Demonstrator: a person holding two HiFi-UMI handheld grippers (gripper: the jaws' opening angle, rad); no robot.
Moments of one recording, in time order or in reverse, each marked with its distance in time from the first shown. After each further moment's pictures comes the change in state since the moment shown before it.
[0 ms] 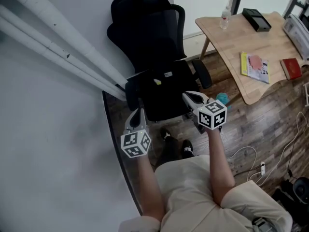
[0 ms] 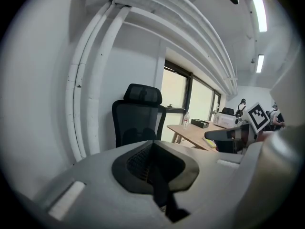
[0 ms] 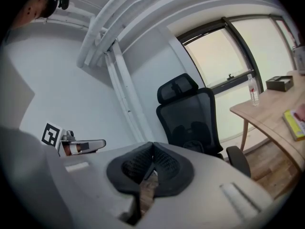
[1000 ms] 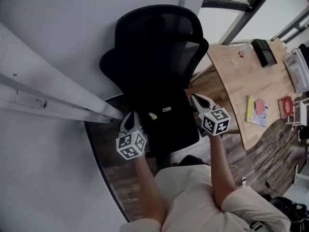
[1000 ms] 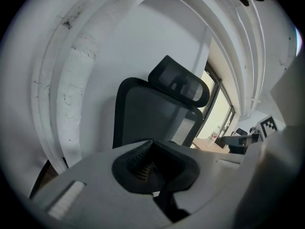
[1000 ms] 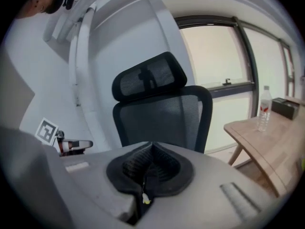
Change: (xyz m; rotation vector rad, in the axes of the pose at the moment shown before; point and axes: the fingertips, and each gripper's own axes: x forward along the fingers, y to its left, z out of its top) left arm 0.326 0.177 0.045 -0.267 0.054 -0.001; right arm 0.252 -0.203 0.122 -0.075 0.074 -0.267
